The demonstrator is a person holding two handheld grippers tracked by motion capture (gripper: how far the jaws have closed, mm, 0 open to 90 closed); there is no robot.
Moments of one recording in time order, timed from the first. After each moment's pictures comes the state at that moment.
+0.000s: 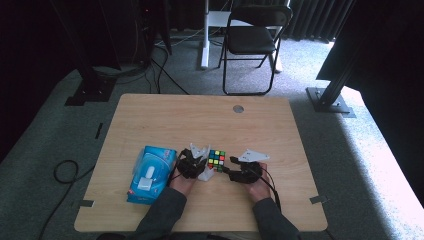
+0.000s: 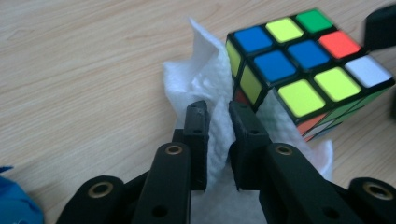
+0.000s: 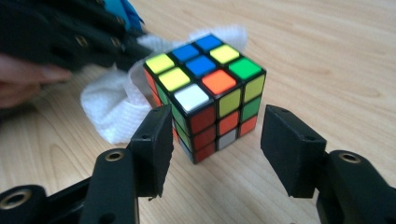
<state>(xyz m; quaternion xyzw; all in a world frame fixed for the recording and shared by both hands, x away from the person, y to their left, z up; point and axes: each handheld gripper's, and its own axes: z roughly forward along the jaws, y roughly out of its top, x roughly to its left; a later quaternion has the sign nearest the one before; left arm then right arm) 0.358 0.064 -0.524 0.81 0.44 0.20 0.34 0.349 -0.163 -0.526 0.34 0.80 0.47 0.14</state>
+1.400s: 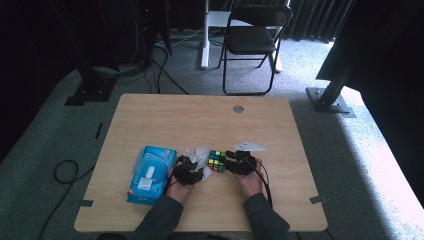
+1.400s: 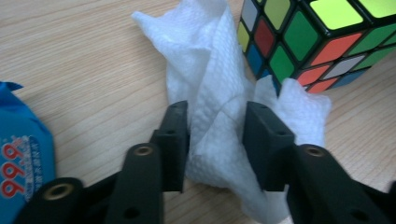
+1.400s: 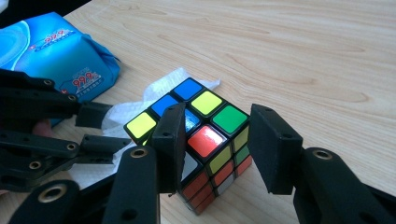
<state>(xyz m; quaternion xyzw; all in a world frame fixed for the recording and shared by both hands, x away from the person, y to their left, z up) 0.343 0.072 -0.531 0.81 0.47 0.18 0.30 0.367 -0.143 -0.512 0.43 0.76 0.46 0.13</state>
